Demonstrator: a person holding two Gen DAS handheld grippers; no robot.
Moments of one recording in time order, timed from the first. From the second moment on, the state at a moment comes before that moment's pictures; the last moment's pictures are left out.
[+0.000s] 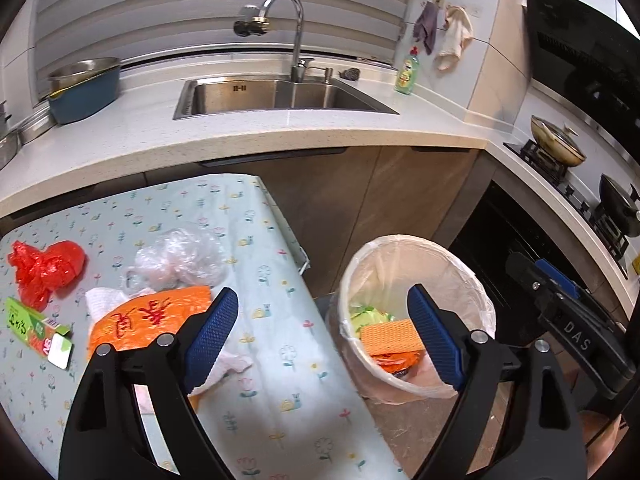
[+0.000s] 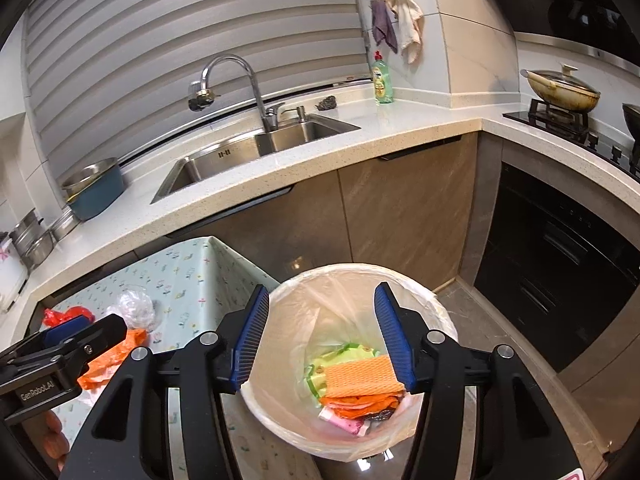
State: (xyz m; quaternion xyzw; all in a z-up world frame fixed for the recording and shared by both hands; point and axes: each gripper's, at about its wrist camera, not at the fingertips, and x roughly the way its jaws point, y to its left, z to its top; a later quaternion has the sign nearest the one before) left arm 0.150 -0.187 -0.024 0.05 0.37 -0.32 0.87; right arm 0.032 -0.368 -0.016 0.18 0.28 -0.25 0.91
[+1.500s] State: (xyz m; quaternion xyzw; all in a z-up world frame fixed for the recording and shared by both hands) left arm 0.349 0.066 -0.081 -0.03 0.42 -0.08 0.90; right arm 0.253 -0.175 -0.061 0.11 0.37 -0.06 0.92
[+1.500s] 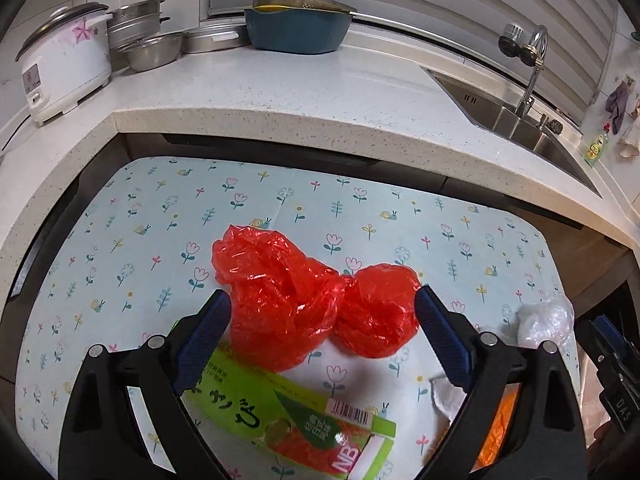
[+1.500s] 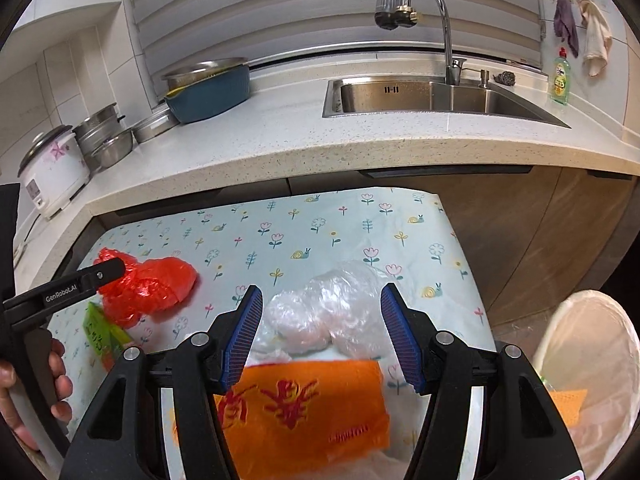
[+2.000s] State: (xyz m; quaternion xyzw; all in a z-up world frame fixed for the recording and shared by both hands) left arm 0.366 0.040 -0.102 -0.01 0.44 -0.11 0.89; right arm 0.280 -0.176 -0.109 0.12 0.42 -0.05 0.90
